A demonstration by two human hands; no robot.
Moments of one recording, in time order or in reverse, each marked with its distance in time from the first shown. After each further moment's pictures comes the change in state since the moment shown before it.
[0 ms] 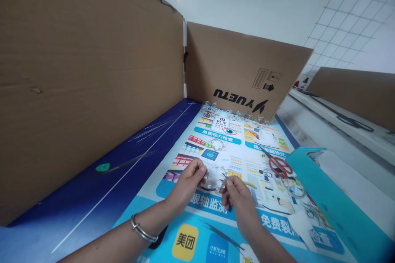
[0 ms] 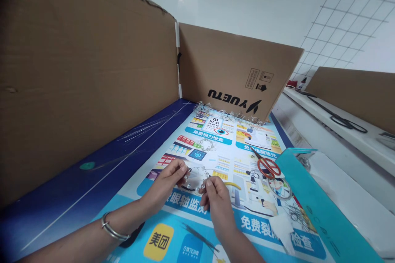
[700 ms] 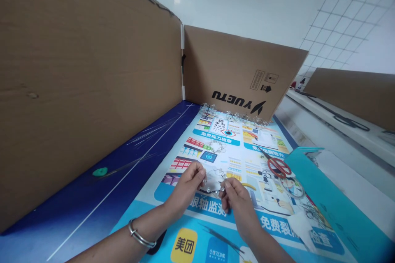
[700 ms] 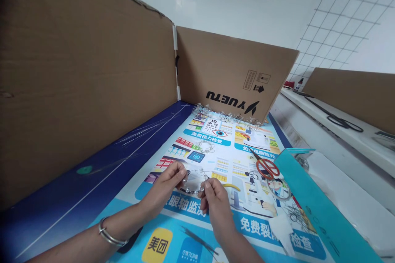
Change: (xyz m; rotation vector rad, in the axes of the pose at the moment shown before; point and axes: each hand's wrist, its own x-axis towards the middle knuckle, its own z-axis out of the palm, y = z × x) left_hand -0.001 0.001 0.002 0.071 -0.010 0.043; right_hand 0.002 0.001 0.000 0.015 -0.017 0.013
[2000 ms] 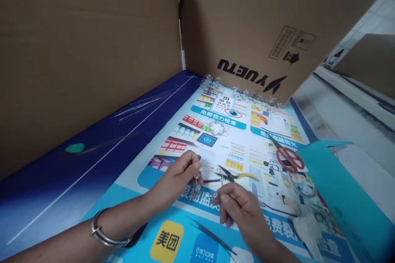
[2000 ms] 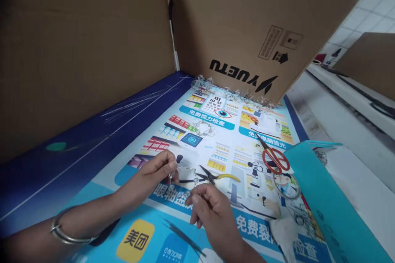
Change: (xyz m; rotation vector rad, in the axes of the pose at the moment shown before) left_hand 0.015 -0.014 -0.004 0.119 -0.106 -0.217; right_hand 0.004 0.003 -0.033 -0.109 -0.260 0.145
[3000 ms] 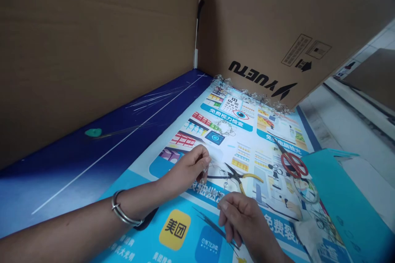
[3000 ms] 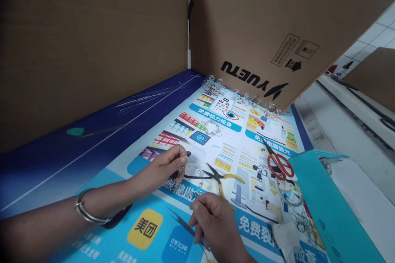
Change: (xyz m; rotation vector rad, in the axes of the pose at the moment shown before) left_hand -0.002 -0.004 -0.006 -0.149 -0.035 0.038; right_hand -0.009 -0.009 0.021 -0.107 -0.039 0.298
